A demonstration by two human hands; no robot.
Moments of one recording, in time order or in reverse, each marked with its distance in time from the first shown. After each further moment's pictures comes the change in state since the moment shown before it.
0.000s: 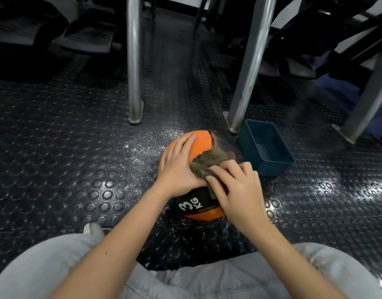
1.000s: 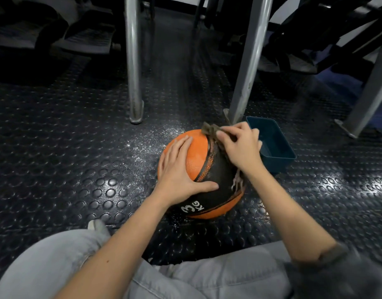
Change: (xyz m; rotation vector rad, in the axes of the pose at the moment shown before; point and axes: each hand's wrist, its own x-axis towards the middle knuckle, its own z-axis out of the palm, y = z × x) left_hand -0.020 -0.004 0.007 -0.014 0.068 0.007; right_hand 0.069 0.039 0.015 0.257 -0.183 0.506
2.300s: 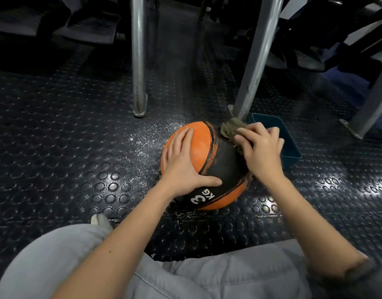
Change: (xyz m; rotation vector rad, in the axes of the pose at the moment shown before) left_hand 0.009 0.001 -0.005 -0.007 -0.069 -0.050; right_hand -0.016 0.018 -0.008 -0.247 0.140 -0.223
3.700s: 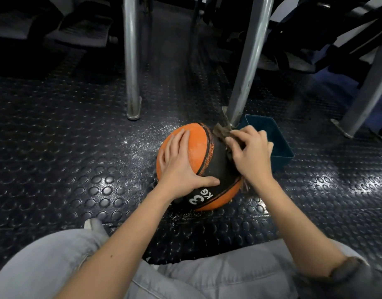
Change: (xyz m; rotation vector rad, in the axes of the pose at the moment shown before) left_hand 0.003 0.004 0.008 0.059 0.037 0.004; right_hand -0.003 -0.009 0.000 0.056 0.010 0.132
